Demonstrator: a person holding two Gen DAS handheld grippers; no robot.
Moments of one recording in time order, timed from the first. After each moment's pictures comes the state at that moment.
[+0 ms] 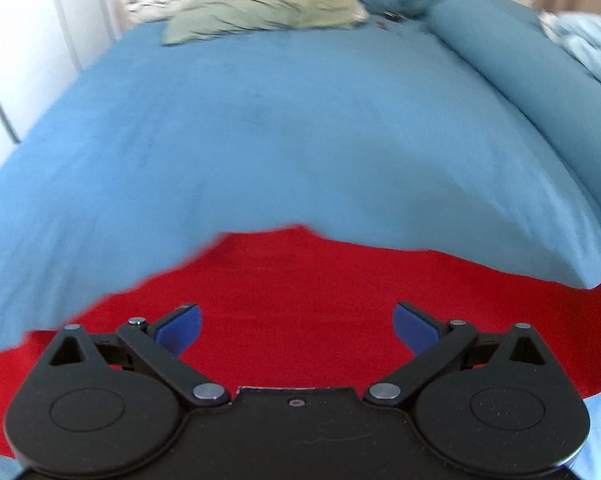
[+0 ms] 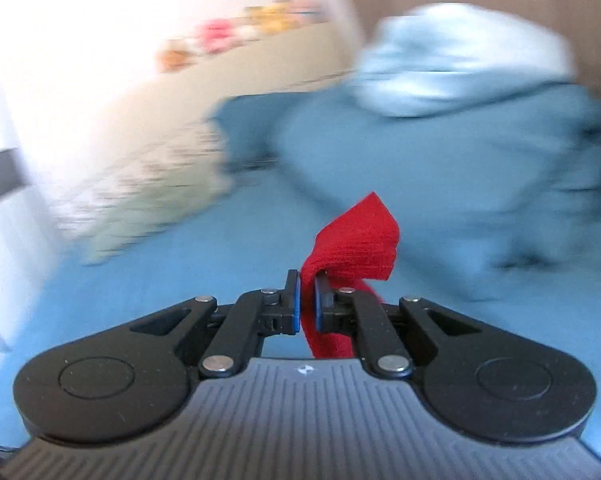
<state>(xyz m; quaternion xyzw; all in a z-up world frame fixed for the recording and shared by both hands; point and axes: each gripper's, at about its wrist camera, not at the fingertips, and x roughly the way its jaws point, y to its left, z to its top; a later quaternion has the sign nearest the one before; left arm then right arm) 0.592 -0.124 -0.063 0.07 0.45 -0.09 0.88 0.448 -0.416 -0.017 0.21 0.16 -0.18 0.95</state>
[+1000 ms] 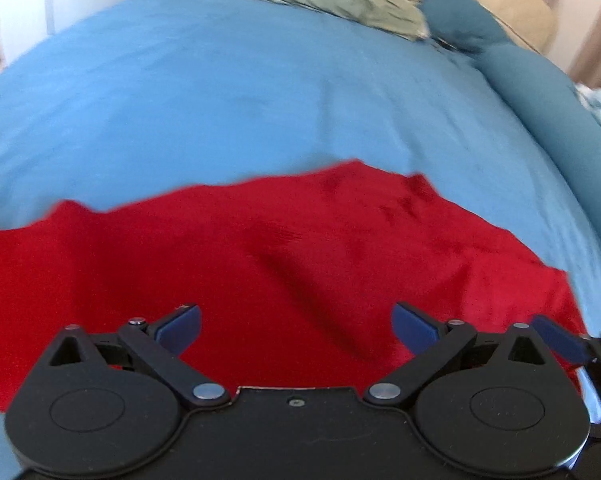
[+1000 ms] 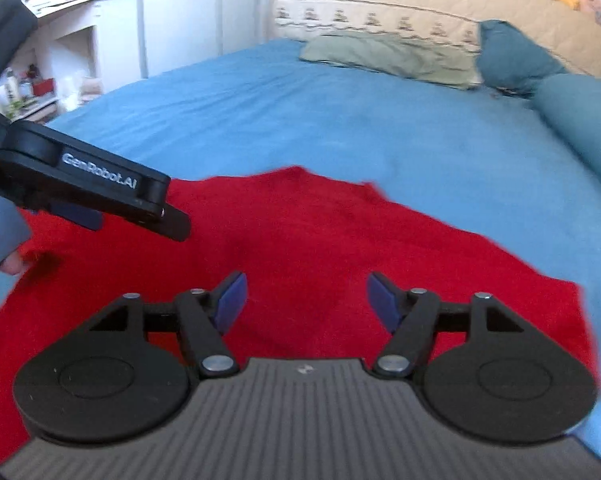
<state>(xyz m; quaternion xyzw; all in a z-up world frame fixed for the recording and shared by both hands) 0.573 -0.002 -0.131 -0.07 0.47 -0.11 0.87 0.470 -0.152 -0.162 -0.06 0.31 0.06 0.95</state>
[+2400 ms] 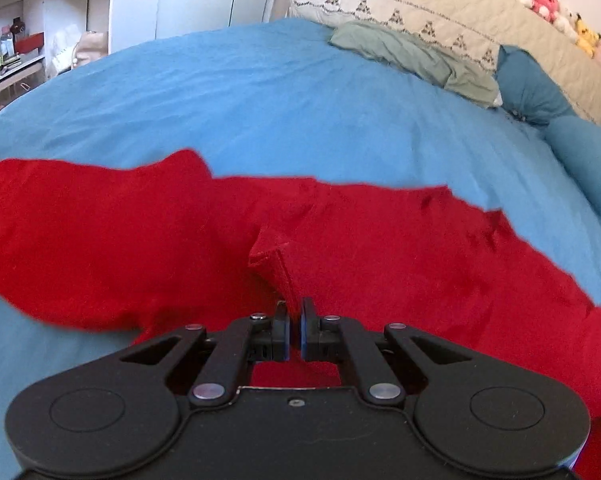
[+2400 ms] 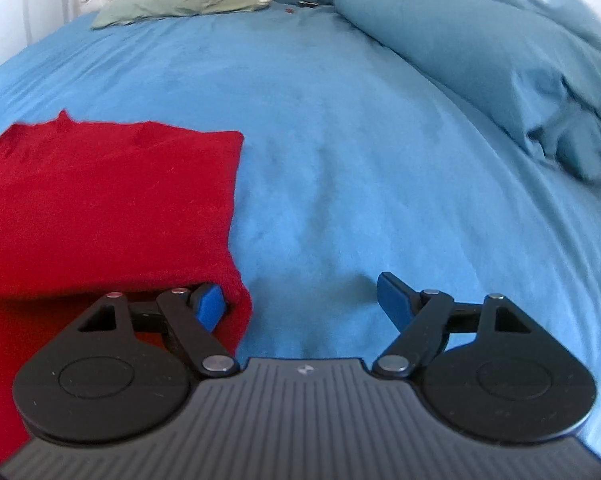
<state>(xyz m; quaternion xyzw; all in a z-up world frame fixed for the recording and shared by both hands) 0.508 0.038 -0.161 -0.12 0.39 0.03 0.91 0.440 -0.343 -0.204 -0.01 0.37 -0.17 0.91</state>
